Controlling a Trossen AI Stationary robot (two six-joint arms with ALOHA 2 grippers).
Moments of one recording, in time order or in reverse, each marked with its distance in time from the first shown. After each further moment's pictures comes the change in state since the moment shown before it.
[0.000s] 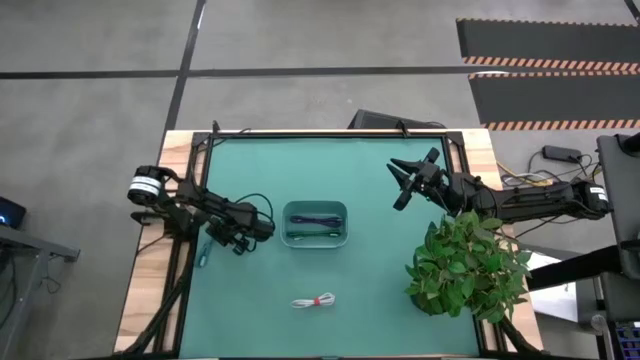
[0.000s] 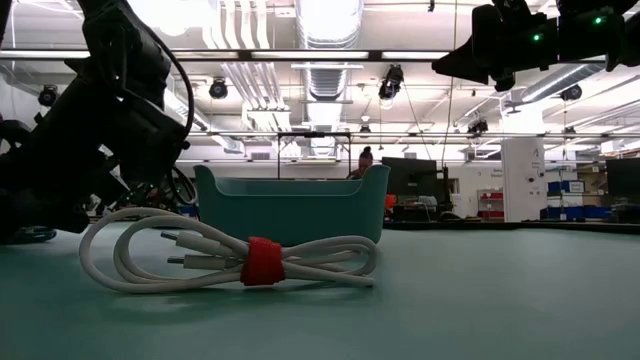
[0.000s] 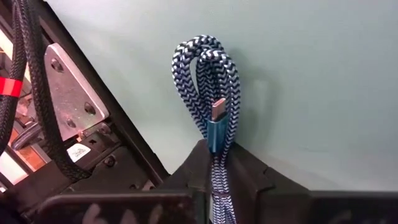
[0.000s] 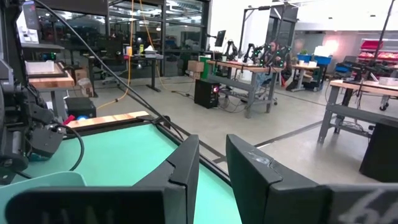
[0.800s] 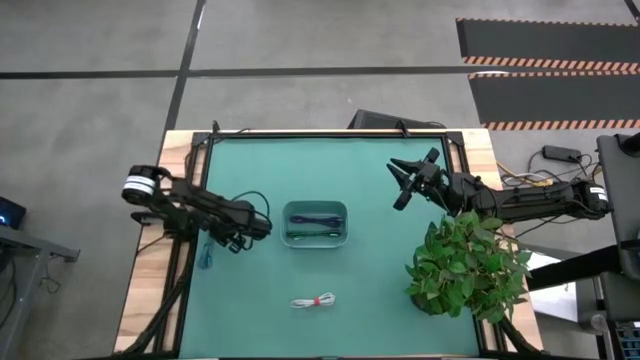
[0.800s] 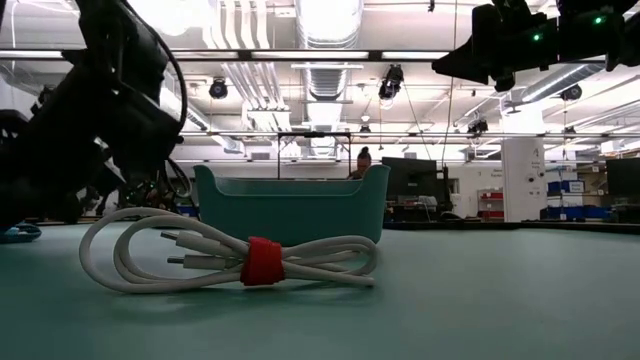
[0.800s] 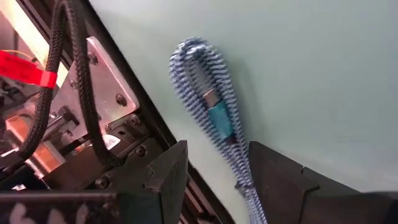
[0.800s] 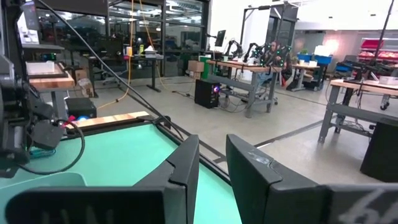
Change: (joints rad) left arm 0.000 -0.049 -0.006 -0.081 -0.007 -0.005; right arm 0.000 0.000 0.000 0.000 0.000 0.004
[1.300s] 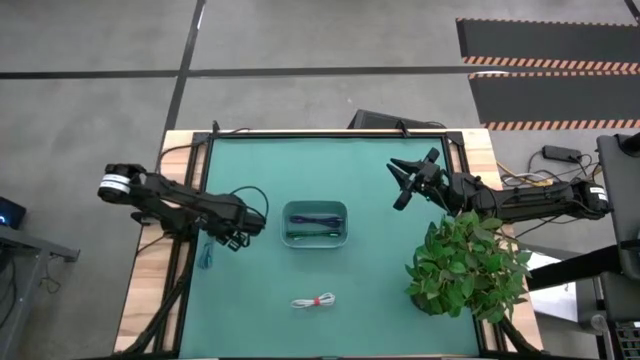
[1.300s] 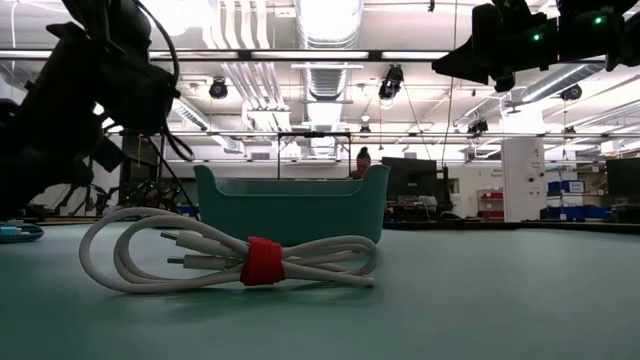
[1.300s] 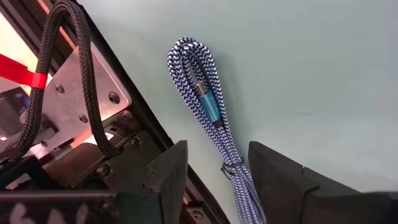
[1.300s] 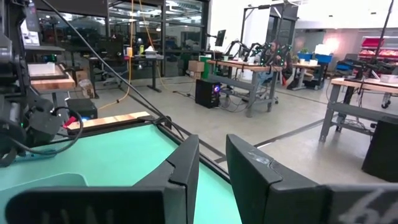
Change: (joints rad) left arm -0.002 -0.198 0.000 -0.021 0.014 -0.003; right arm 0.000 0.000 0.000 0.000 0.000 0.010
